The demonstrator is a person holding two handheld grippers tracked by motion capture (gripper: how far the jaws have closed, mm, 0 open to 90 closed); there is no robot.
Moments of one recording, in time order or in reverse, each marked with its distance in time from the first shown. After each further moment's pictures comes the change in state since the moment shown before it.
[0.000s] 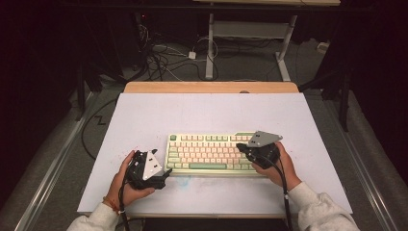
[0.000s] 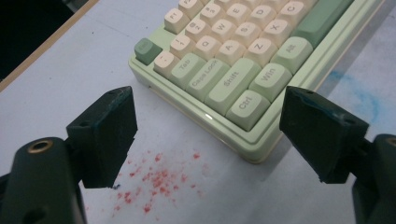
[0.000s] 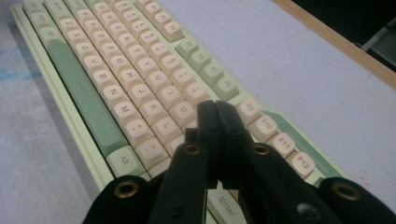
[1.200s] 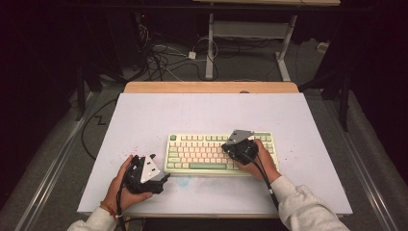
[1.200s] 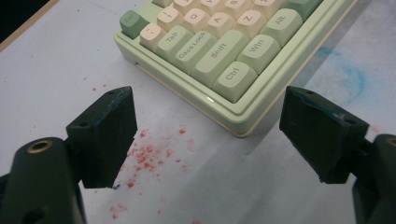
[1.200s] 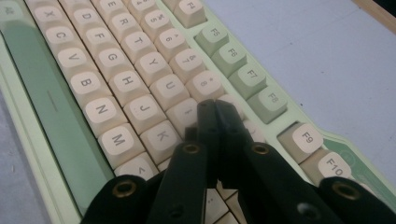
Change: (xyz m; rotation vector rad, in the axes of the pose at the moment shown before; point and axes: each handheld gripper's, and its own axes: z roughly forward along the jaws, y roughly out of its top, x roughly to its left) left arm -0.004 -0.010 -0.001 0.032 -0.034 -0.021; right arm 0.012 0.013 0.059 0.105 0.037 -0.030
